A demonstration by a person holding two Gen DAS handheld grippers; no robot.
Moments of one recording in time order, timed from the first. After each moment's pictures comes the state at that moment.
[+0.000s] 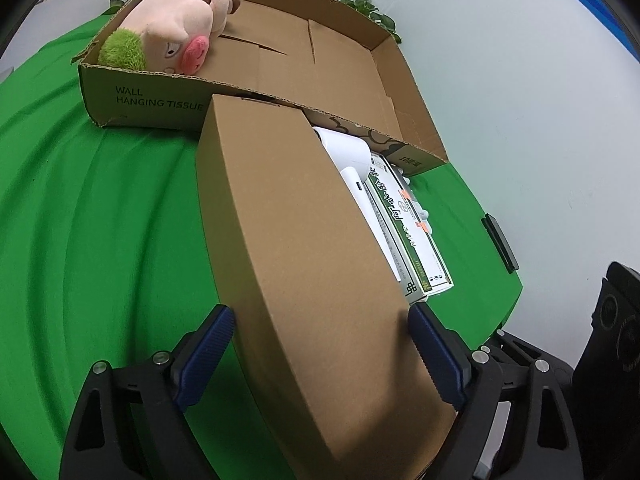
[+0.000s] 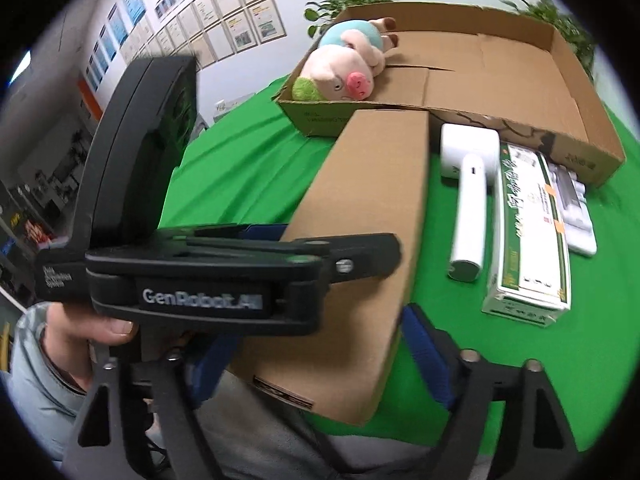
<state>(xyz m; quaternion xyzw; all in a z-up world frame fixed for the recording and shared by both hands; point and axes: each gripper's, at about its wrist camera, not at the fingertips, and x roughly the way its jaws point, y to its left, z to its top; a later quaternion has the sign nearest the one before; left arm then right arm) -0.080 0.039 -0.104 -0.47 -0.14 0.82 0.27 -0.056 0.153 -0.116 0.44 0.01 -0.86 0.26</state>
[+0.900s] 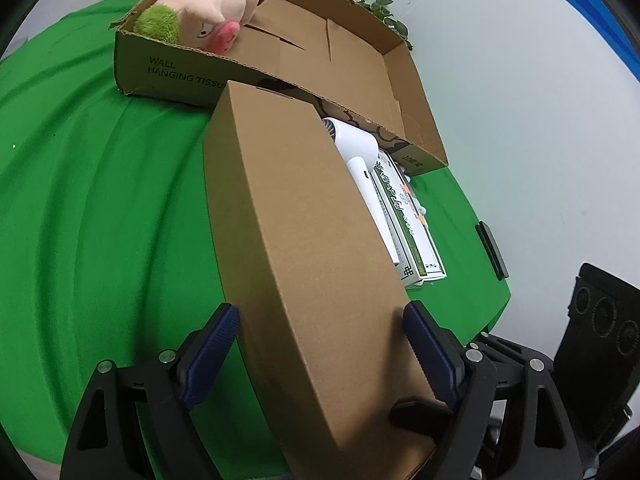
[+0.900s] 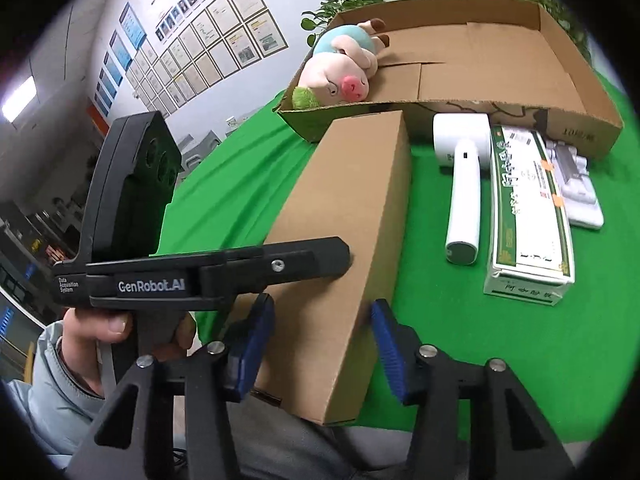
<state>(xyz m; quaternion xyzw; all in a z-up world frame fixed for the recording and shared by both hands) -0.056 0.018 -0.105 -0.48 -0.18 0.81 0.27 -0.054 0.182 -0.118 0.44 -0.06 -0.85 0.28</state>
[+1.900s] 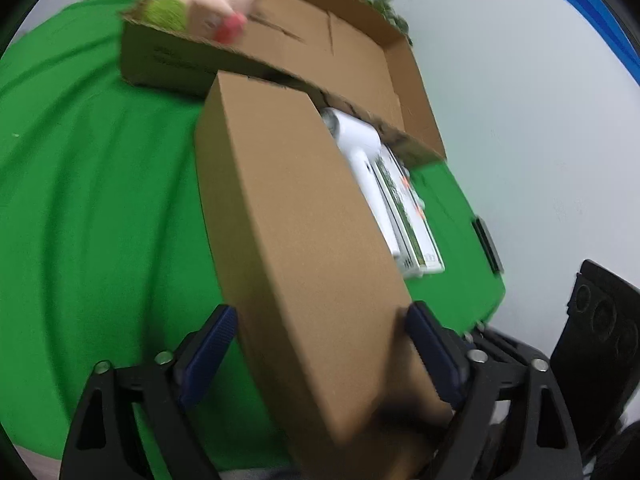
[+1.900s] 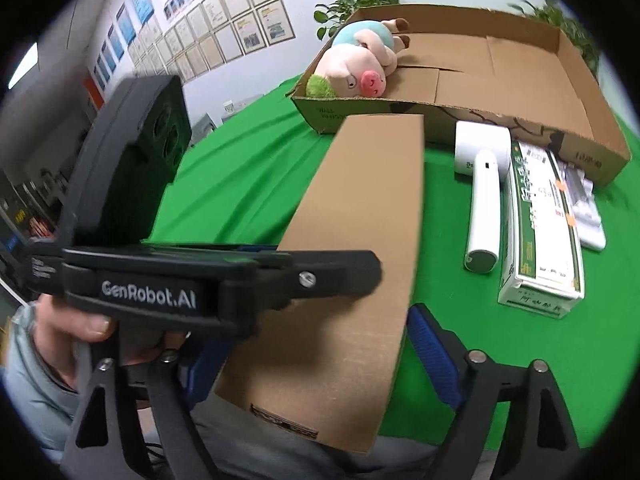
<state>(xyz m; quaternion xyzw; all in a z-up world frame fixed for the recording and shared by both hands) -0.053 0.002 -0.107 -0.49 -0.19 0.80 0.27 -0.049 0.158 -0.114 0.43 -0.02 -0.86 0.28</state>
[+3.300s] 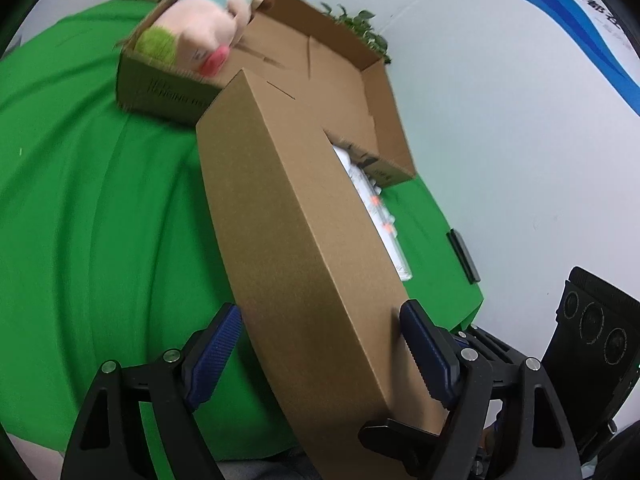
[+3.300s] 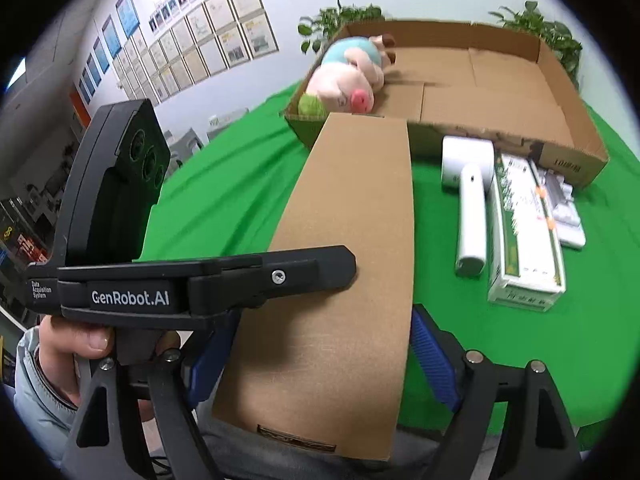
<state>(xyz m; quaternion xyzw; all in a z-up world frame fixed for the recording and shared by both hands) -0.045 -0.002 -0.082 -0.45 -0.20 0.81 0.30 -0.034 0.151 -0.087 0.41 -0.01 -0.88 0.24</state>
